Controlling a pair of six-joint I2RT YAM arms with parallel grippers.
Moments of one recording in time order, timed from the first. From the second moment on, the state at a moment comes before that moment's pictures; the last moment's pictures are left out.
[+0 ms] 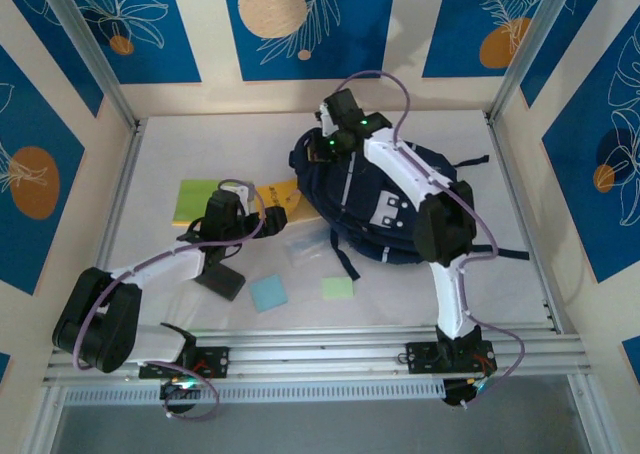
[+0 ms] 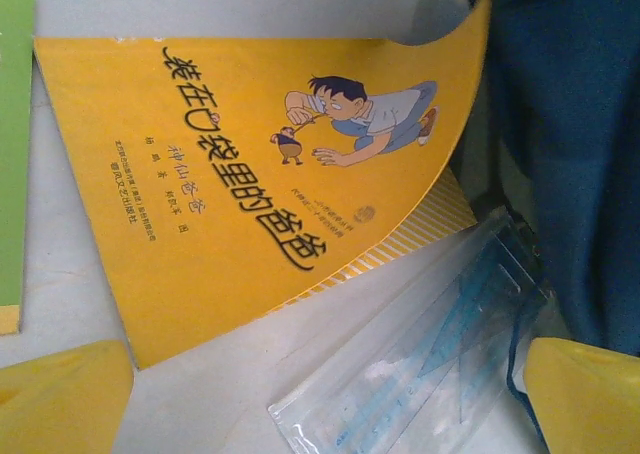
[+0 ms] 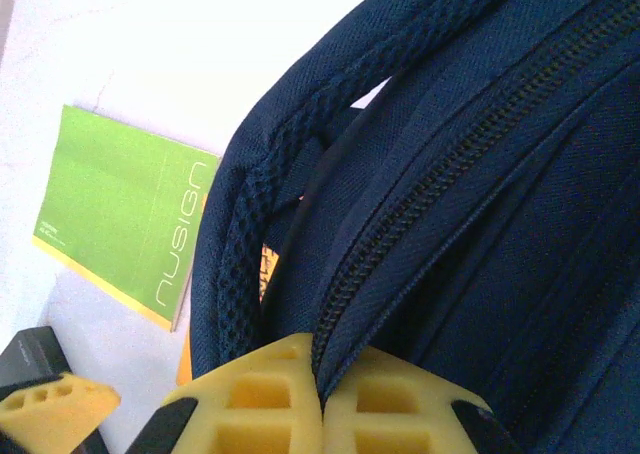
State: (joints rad) left arm -0.43 1.34 0.61 0.12 0.17 -0.55; right arm 0.49 2.09 1.99 -0.83 -0.25 0.38
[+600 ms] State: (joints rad) left arm -0.43 1.39 0.61 0.12 0.17 -0.60; right arm 0.48 2.16 2.09 -0.80 -0.34 0.42
